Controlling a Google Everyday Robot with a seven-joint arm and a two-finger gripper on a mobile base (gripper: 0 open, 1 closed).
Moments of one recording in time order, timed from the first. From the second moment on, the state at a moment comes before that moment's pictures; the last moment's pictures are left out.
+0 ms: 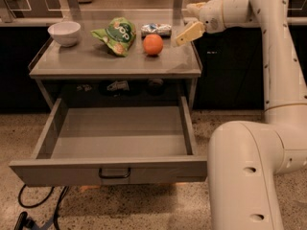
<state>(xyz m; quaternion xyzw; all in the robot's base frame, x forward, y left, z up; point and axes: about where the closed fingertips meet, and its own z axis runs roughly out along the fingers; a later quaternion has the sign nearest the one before) 0.802 -0.118 0.950 -0.51 0.66 0.22 0.51</state>
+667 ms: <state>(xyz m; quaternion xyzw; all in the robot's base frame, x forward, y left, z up) 0.815 -0.084 0.954 -0.50 0.62 0.26 0.55</state>
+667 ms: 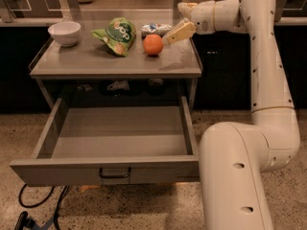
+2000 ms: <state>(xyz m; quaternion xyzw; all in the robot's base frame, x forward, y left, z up) 0.846 -0.040 0.914 -0.53 0.66 0.20 0.49</state>
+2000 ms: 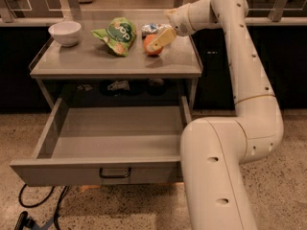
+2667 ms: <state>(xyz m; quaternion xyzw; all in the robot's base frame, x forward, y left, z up) 0.867 -0.049 0.883 -0.57 0.75 -0.02 0.34</state>
